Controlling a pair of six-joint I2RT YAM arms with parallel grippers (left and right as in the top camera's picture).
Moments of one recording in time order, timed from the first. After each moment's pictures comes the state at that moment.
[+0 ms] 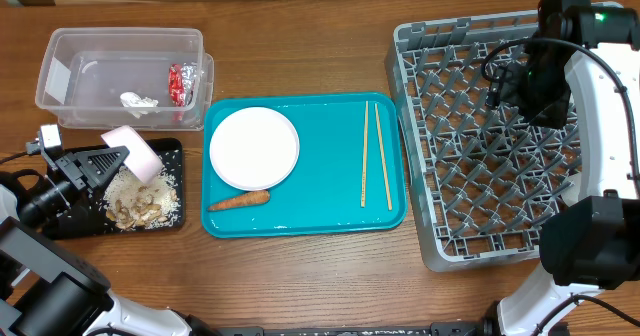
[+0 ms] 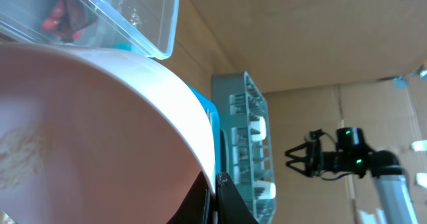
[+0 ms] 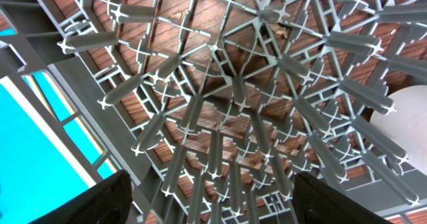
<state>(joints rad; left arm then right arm) 0.88 1.85 1.29 -1.34 1.29 0.61 -0.10 1.89 1.91 -1.51 -0.03 0.25</state>
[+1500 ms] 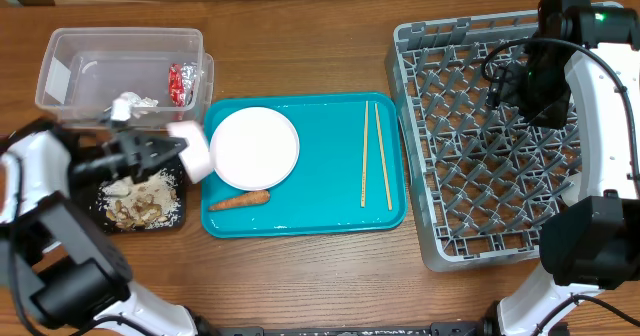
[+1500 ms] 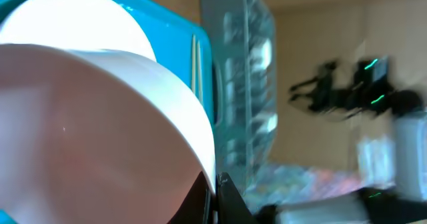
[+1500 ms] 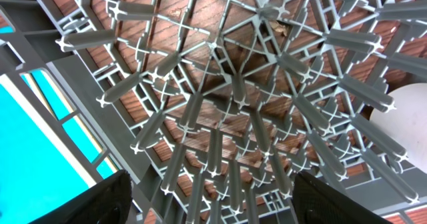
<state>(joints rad) 0.53 1.85 1.35 -1.38 1.18 0.51 -0.10 1.89 1.91 -1.52 -0.03 0.25</state>
